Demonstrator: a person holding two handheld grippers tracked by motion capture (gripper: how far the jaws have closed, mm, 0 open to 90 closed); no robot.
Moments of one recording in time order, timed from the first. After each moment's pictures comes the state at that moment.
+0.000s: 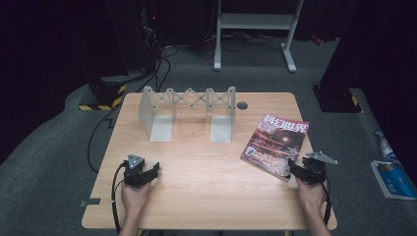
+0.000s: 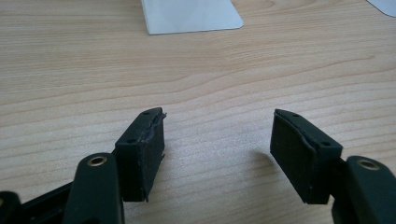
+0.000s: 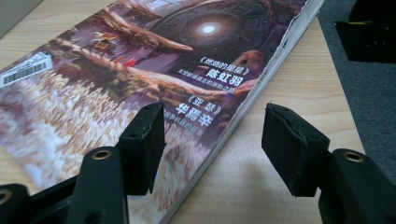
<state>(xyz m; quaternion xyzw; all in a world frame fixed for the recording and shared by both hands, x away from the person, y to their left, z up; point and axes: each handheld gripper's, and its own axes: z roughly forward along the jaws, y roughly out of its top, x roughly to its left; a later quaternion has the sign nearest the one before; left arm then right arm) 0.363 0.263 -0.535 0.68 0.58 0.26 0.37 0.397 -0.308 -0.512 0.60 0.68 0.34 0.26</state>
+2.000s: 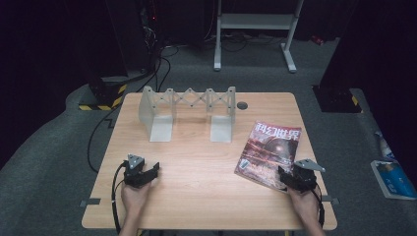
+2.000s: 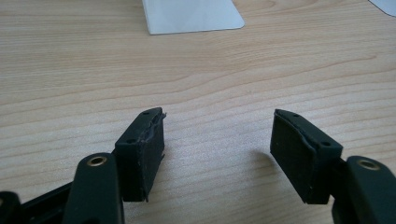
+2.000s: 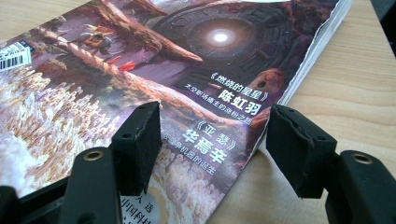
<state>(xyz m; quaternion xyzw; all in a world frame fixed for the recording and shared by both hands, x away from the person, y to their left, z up) 0.363 0.262 -0.535 0.68 0.58 0.27 0.36 0.374 -0.282 -0.524 0.54 0.72 0.34 0.27</state>
